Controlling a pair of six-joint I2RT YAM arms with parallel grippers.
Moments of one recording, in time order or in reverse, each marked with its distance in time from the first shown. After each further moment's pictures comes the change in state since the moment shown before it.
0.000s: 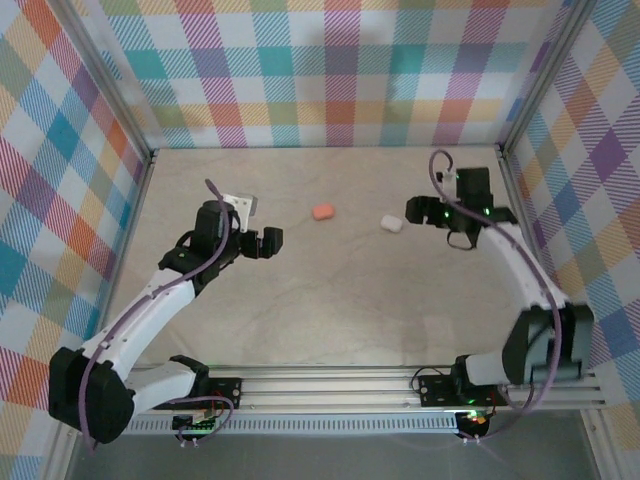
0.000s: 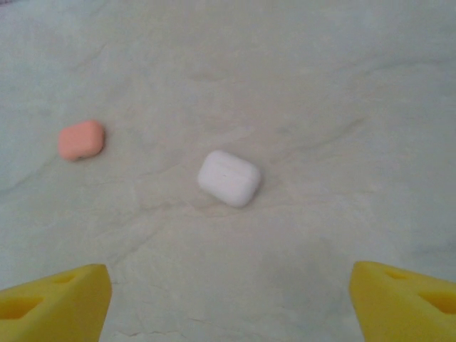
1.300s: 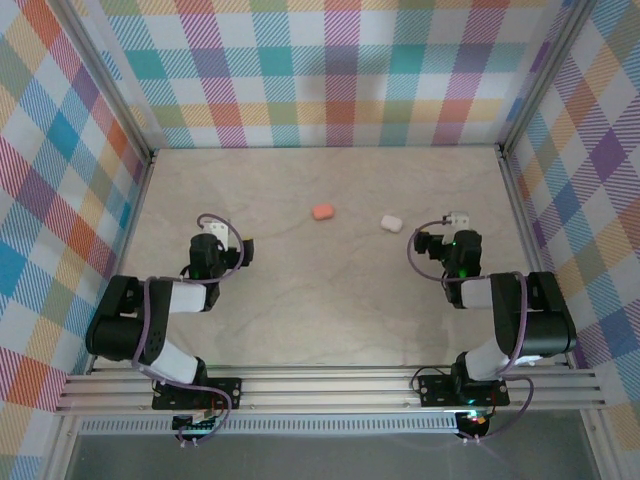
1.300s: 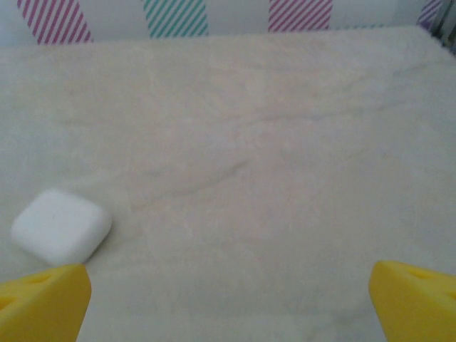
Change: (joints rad) left arm 0.278 0.409 -0.442 0.975 -0.096 0.124; right arm -0.068 0.233 -0.638 1.273 0.168 -0.115
